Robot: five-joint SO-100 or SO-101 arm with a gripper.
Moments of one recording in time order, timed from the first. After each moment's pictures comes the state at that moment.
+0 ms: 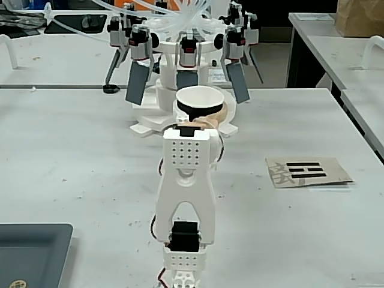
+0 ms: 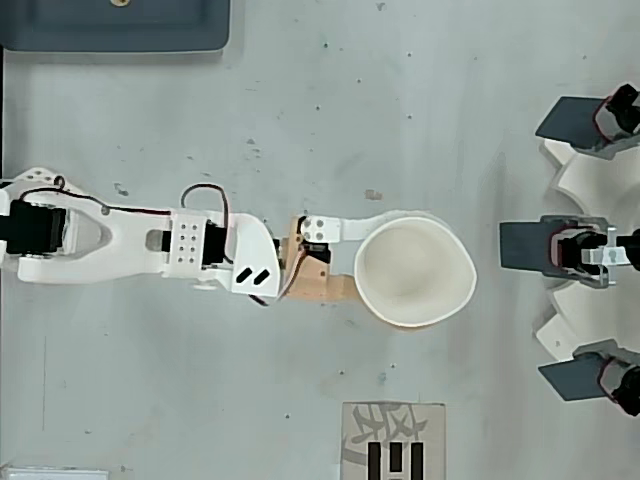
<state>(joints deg) 1.1 84.6 125.5 -50.8 -85.7</state>
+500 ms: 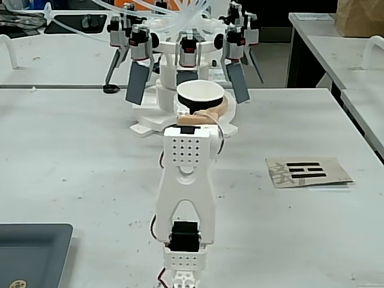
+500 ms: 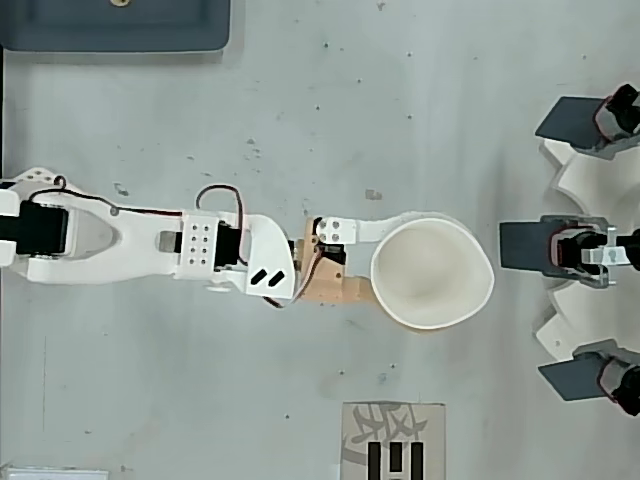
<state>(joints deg) 1.0 82.4 119.3 -47.2 -85.7</state>
